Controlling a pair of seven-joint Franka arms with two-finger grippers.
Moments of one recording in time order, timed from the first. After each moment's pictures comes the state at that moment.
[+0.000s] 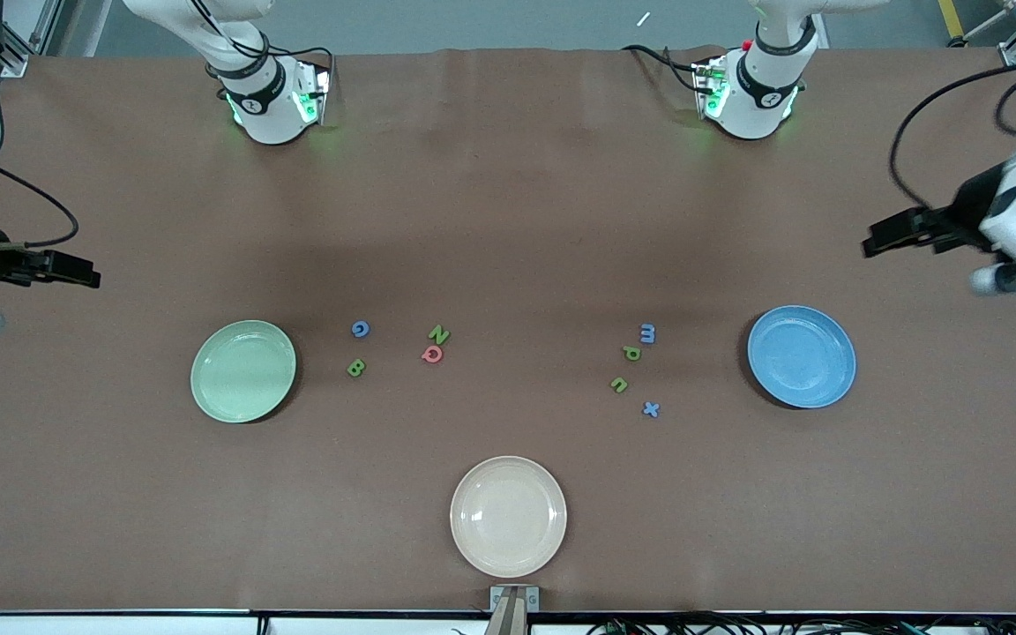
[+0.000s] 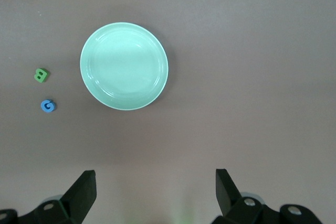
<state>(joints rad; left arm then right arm) -0.07 0.13 -0.03 -1.55 -0.11 1.54 -0.20 0.00 0.17 -0.12 -1.57 0.00 1.56 -0.07</state>
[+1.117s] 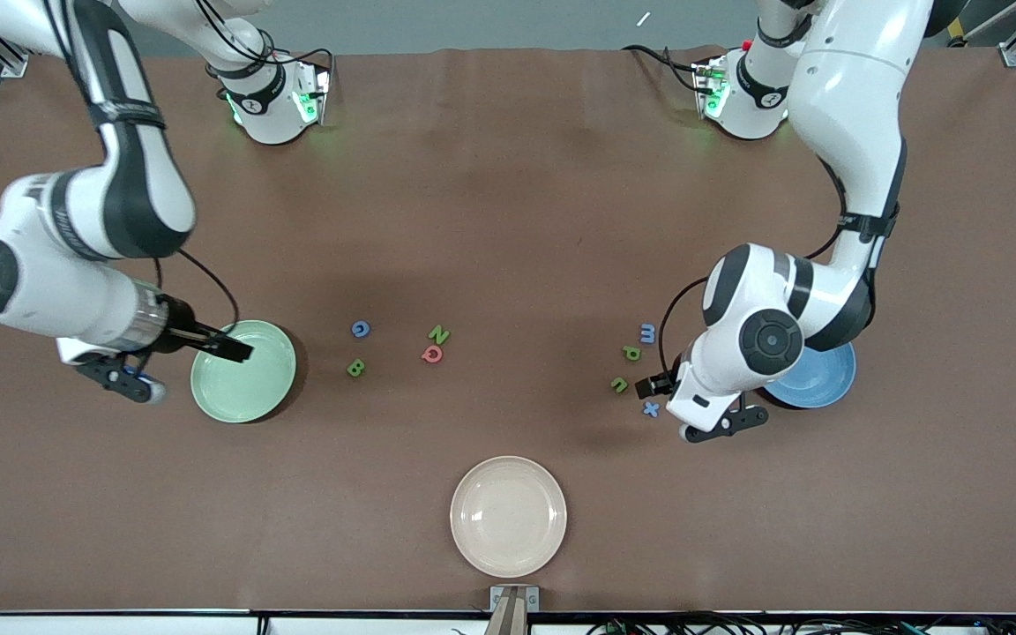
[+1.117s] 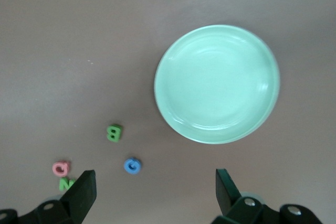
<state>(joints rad) -0.34 0.68 -0.04 -1.49 -0.06 2.12 -0.59 0.22 0.31 -0.10 -1.78 0.18 2.00 0.48</state>
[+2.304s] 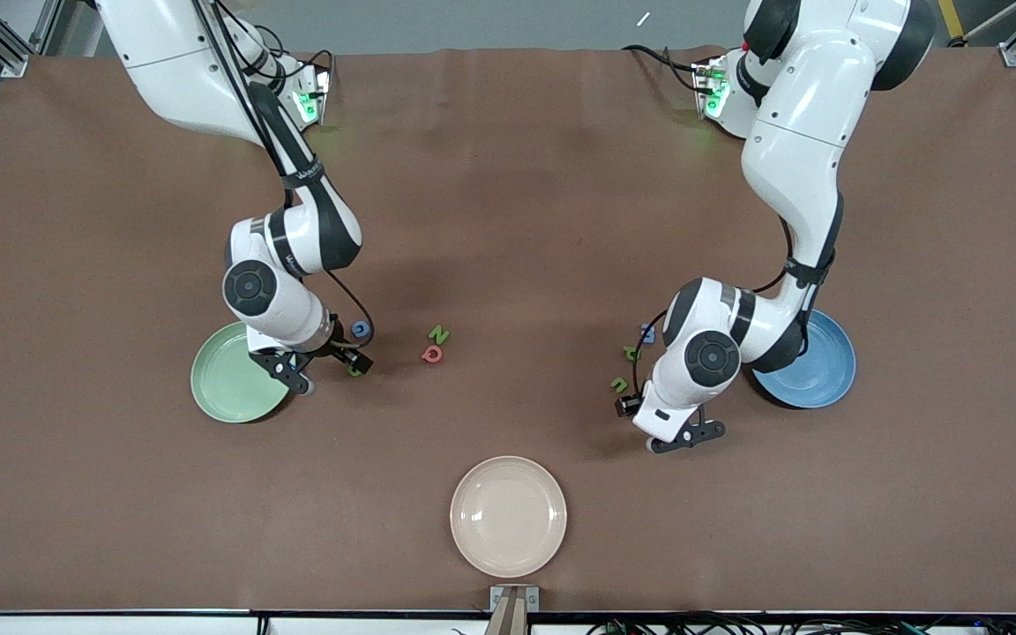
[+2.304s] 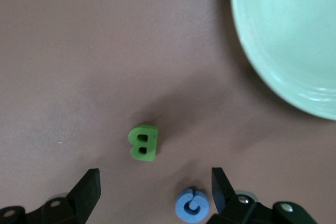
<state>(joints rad) -0.37 0.84 -0.03 -1.48 -0.02 2.33 -0.63 0.46 0.51 -0.10 -1.97 0.18 2.47 0.84</state>
